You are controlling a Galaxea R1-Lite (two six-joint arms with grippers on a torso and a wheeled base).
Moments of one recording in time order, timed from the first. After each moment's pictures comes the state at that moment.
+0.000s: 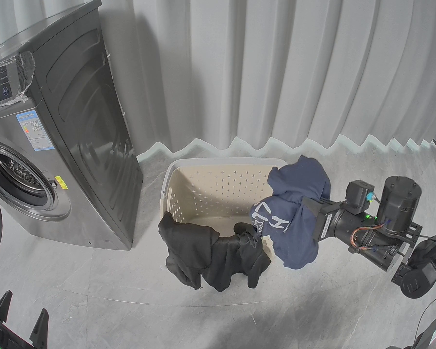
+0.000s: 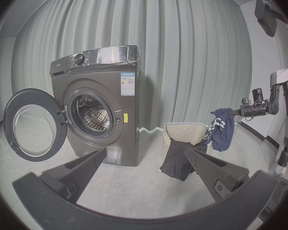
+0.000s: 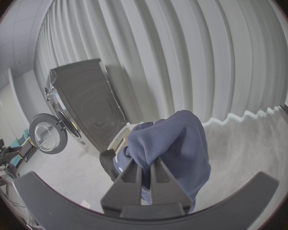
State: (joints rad) left arm -0.01 0.02 -0.02 0.01 0.00 -0.04; right arm 0.57 1.75 -0.45 -1.18 -0.12 0.18
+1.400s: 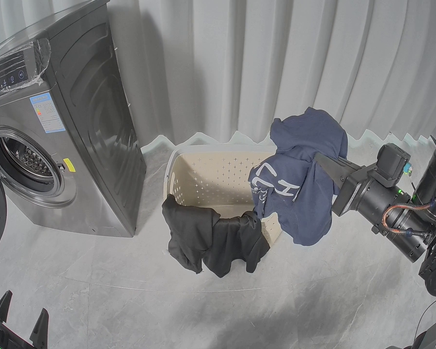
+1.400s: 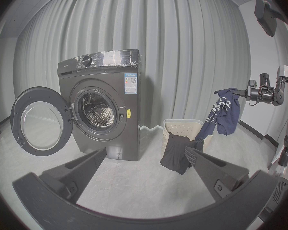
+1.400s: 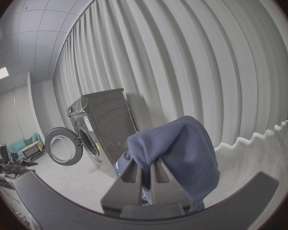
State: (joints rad) left arm -0.01 0.02 -0.02 0.01 0.00 -0.04; right arm 0.66 1.54 -0.51 -1.18 -0.13 0.10
